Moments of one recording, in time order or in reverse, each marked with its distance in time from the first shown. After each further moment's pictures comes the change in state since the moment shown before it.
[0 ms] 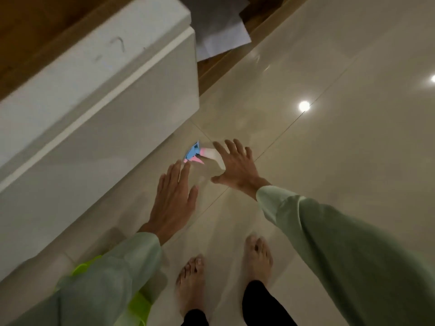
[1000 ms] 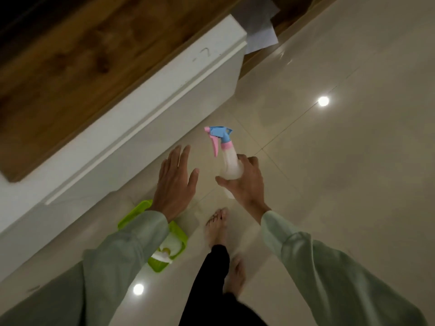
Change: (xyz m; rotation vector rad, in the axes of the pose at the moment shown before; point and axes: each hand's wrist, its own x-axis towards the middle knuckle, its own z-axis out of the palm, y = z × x) left_hand -0.167 -0.005 -0.139 -0.120 0.103 -0.075; right_hand -0.204 -0.152 -0.049 0.618 0.236 0.277
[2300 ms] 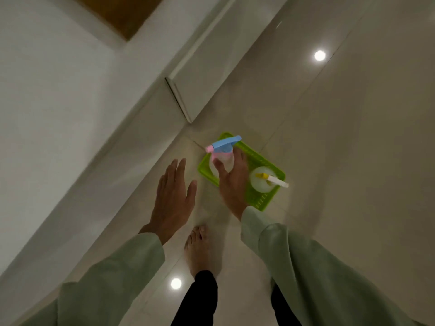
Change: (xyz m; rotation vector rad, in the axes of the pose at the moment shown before) left_hand -0.179 -0.415 0.000 0.027 -0.174 0.030; right_hand -0.190 -0.075 0.446 0.536 0.344 0.127
